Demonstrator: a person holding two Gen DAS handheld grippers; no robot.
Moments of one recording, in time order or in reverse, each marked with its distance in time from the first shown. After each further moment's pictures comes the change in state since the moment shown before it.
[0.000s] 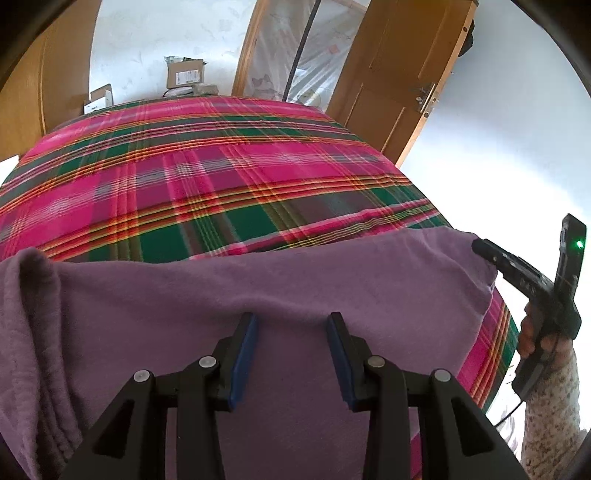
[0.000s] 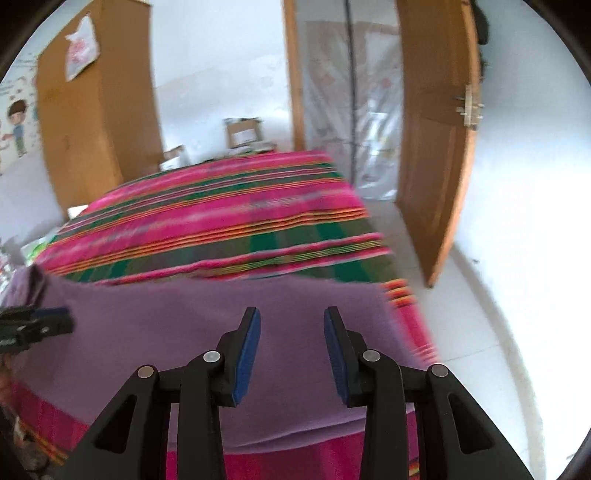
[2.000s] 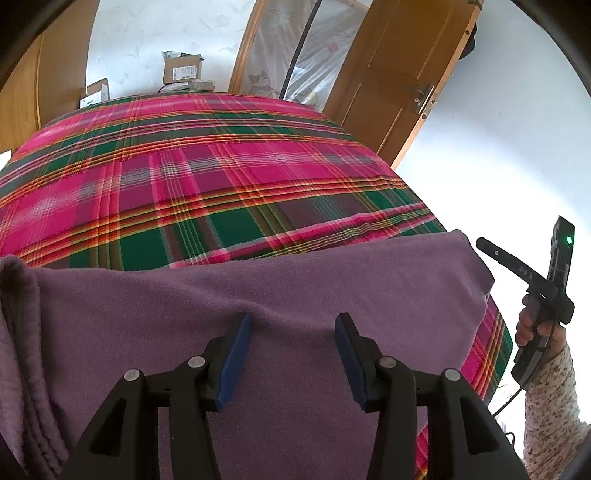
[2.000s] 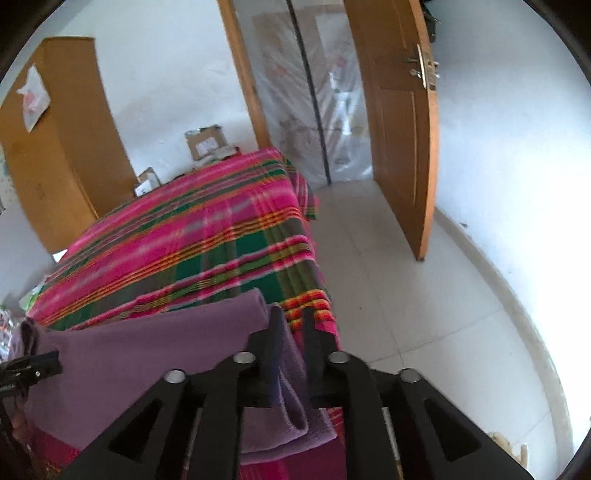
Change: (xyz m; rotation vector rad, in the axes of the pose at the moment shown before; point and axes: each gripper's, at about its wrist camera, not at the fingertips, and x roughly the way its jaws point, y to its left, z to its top) left arm 0.010 -0.001 0.008 -0.030 0.004 -0.036; right arm 0.010 -0.066 0.013 0.143 0.021 0.004
